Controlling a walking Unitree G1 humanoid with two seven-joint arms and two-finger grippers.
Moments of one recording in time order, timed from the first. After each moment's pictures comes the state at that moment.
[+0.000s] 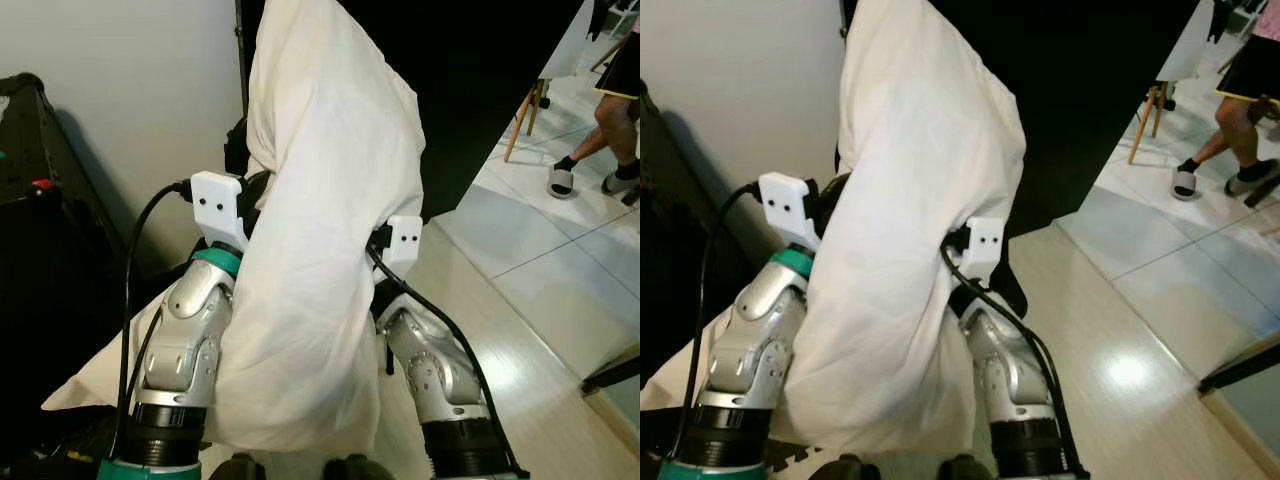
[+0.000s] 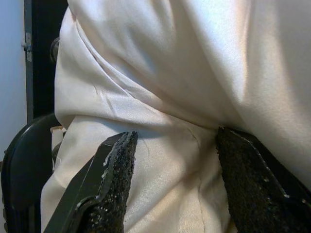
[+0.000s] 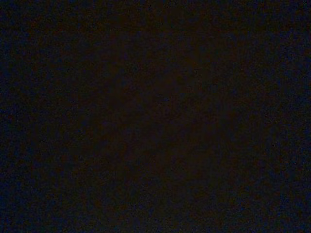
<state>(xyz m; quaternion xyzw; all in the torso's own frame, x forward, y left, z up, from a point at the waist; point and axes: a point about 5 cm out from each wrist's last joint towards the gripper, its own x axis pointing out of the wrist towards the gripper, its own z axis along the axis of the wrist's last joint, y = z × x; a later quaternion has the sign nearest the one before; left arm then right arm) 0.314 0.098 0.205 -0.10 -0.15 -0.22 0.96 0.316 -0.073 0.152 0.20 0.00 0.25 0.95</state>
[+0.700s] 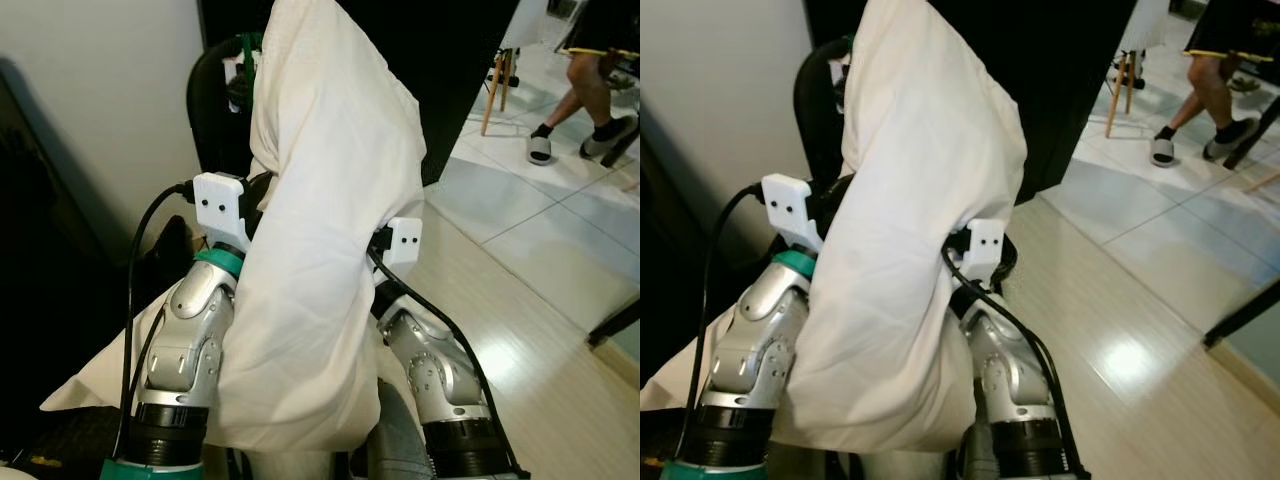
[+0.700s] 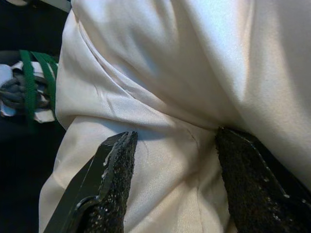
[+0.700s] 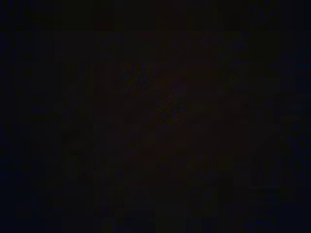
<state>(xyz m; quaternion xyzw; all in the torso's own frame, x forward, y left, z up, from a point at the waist) 0.313 0.096 0.202 -0.10 -0.14 -0.22 0.96 0.314 -0.073 0.148 0.20 0.01 0.25 0.95</state>
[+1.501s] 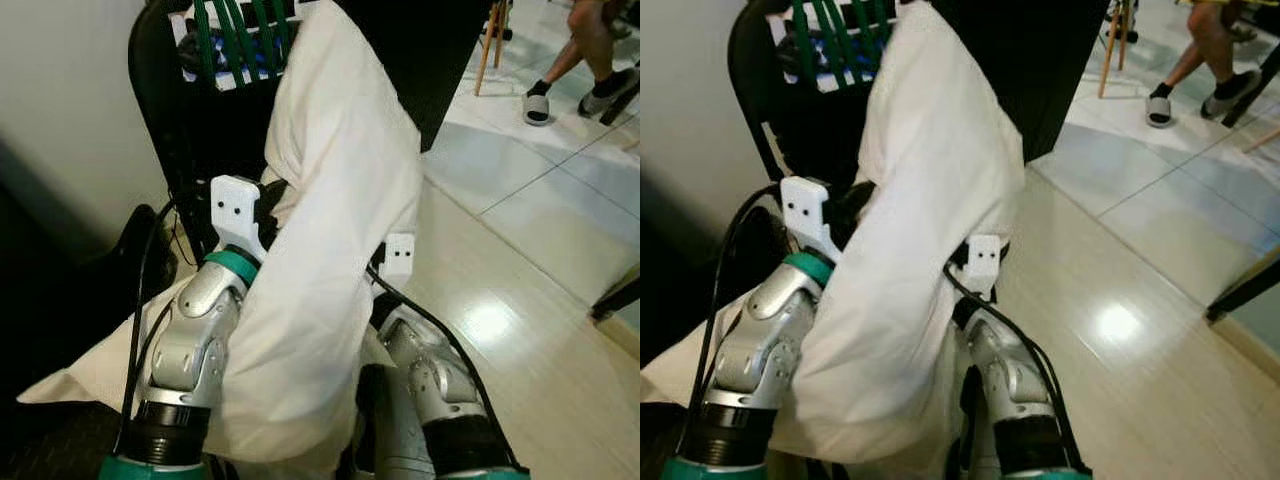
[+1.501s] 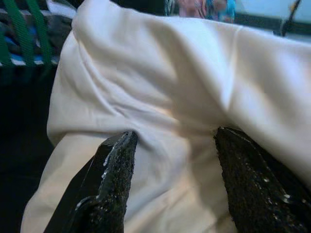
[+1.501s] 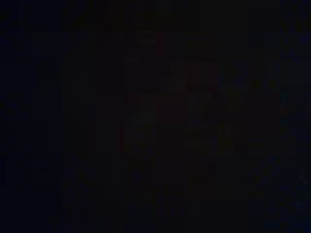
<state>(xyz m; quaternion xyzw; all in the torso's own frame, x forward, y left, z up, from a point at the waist) 0.314 0.085 0.195 -0.07 -0.11 -0.27 0.95 0.319 -0.081 0.109 0.18 0.08 0.23 0.95</state>
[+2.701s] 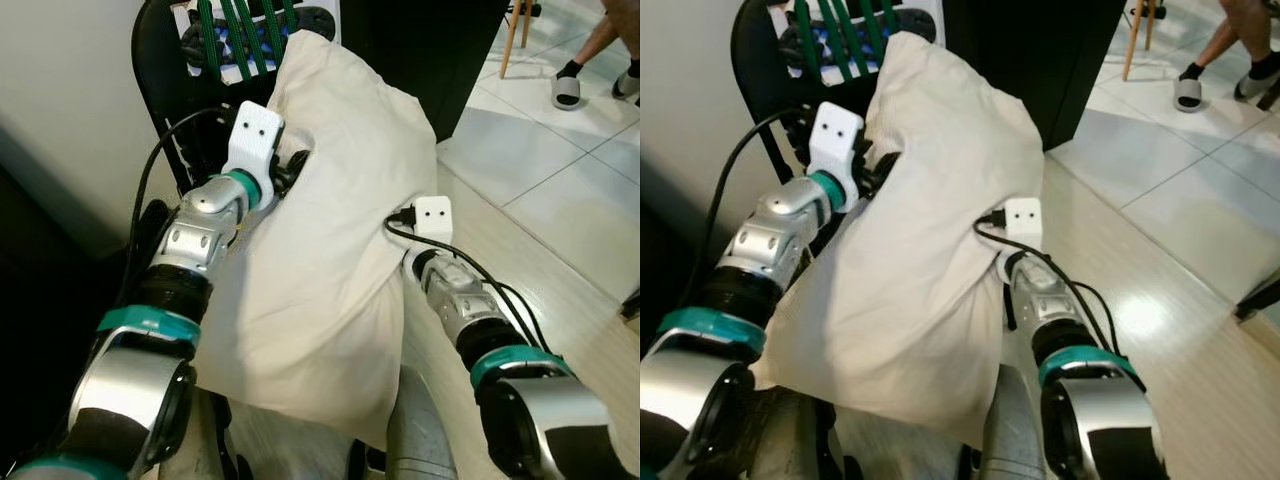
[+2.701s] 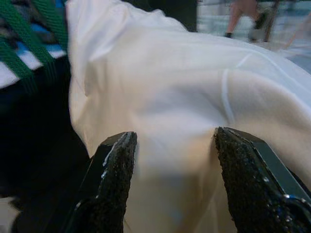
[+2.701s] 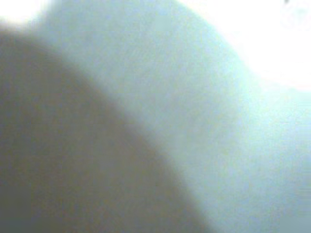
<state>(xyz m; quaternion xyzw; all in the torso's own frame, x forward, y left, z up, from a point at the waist) 0.405 0.084 0.236 0.09 -0.04 -0.19 0.98 0.391 -0.164 0.129 -0.03 0.11 0.01 0.99</state>
